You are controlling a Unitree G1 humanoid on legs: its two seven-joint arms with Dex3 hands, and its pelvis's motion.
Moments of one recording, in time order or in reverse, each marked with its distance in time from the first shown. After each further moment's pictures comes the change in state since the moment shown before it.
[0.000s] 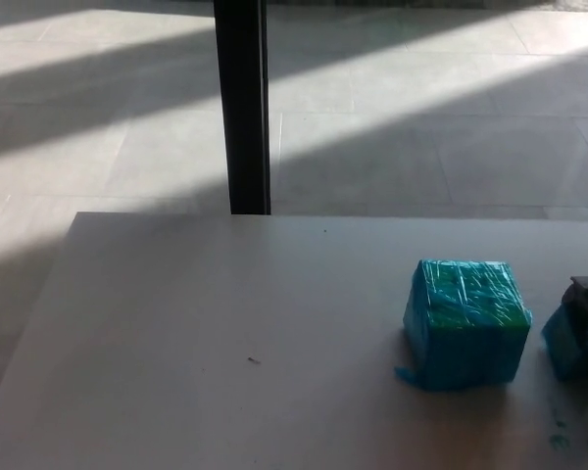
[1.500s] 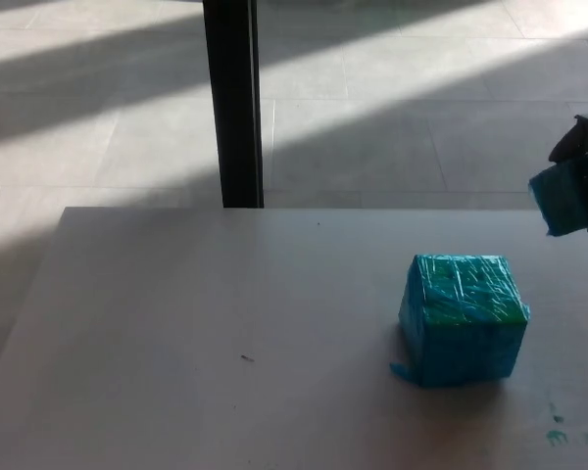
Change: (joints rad) left_arm 0.007 0.008 0.005 -0.010 -0.001 -0.001 -0.002; right_arm -0.138 -0.132 -0.305 -0.278 0.055 -0.305 0.126
